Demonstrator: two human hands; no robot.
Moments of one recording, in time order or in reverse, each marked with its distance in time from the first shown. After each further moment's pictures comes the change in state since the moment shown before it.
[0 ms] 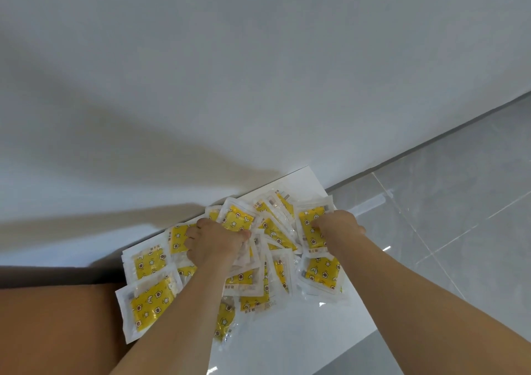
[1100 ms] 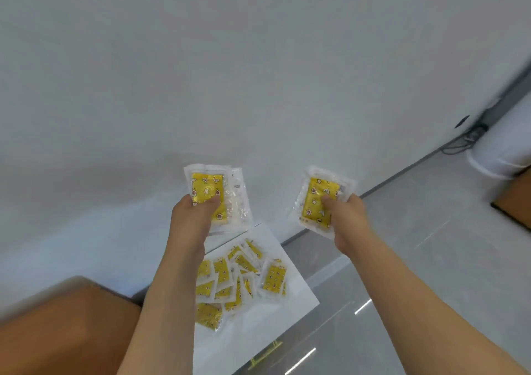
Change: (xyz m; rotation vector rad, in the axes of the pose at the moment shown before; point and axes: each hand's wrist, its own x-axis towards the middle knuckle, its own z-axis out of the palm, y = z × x) left_hand -0.306 0.051 -0.285 -1.036 -0.170 0.461; right_hand -0.271 0.060 -0.331 1.015 -0.174 -0.511
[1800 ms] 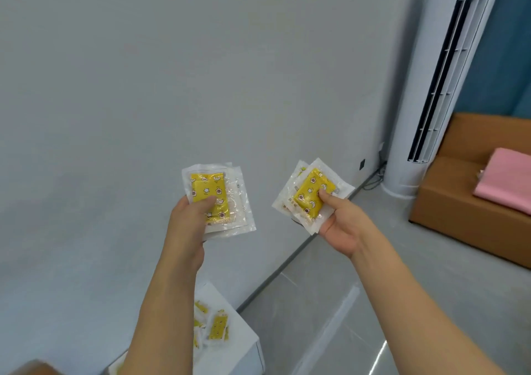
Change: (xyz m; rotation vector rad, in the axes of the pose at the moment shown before) left_hand -0.314 0.137 0.152 -0.152 -0.307 0.270; right_hand -0.192 -0.155 -0.303 0.666 -0.387 -0.102
